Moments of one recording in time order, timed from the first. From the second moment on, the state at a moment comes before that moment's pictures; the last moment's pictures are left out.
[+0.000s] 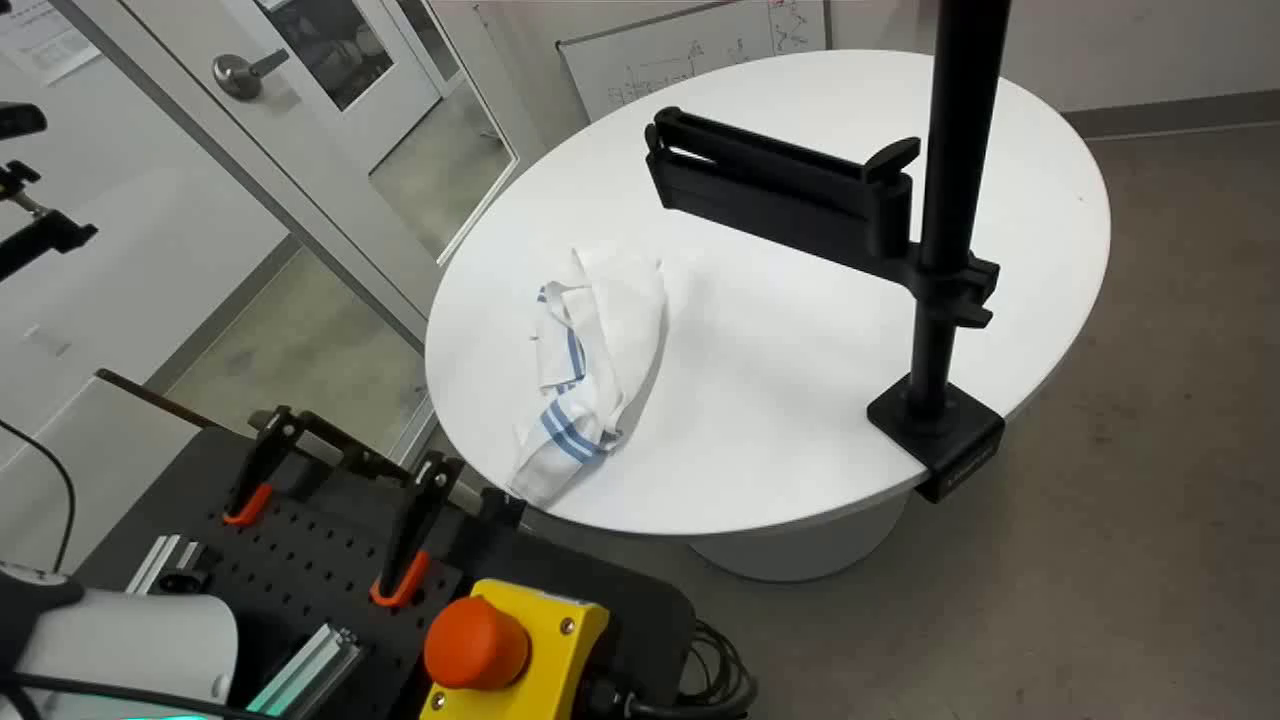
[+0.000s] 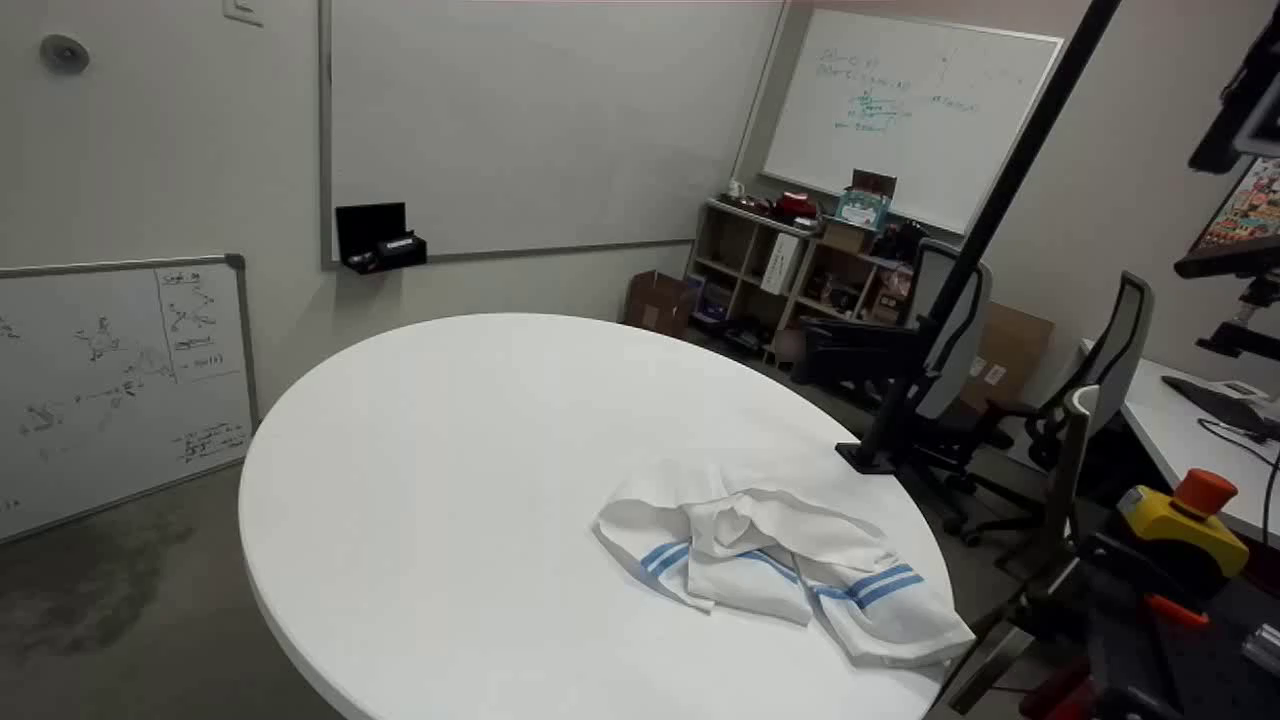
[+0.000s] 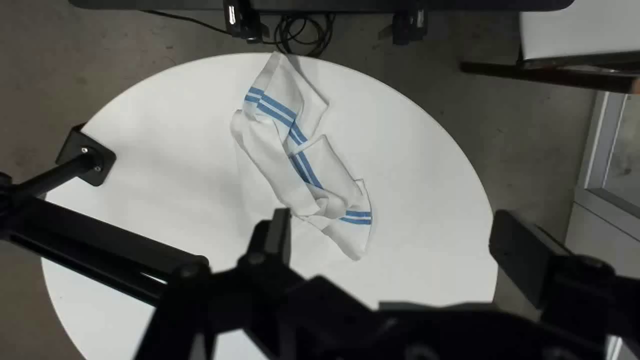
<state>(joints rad) 0.00 -0.82 0.02 -2.72 -0.01 1.91 0.03</state>
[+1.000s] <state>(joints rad) -0.10 -0.68 -0.03 -2.66 -0.01 2.18 0.09</state>
